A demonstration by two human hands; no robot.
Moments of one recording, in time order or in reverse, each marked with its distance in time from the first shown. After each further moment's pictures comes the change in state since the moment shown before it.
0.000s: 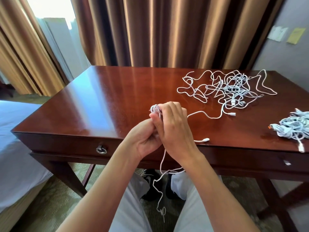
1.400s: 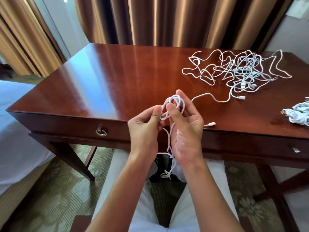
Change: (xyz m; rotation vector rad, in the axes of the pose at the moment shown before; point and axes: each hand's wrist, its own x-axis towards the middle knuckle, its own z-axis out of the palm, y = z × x) left_hand -0.011 -0.054 -0.020 0.277 0.468 0.637; right_hand -0.028 -0.031 -0.012 1.492 0.288 0.970
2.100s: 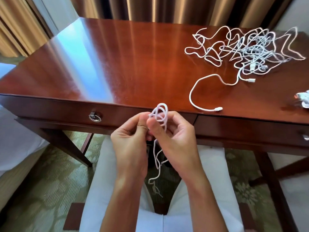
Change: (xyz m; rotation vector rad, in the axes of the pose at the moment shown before) left_hand -0.036 -0.018 -0.044 0.055 0.083 -0.012; right_hand -0.044 0.017 -0.027 -0.589 -0.162 0.128
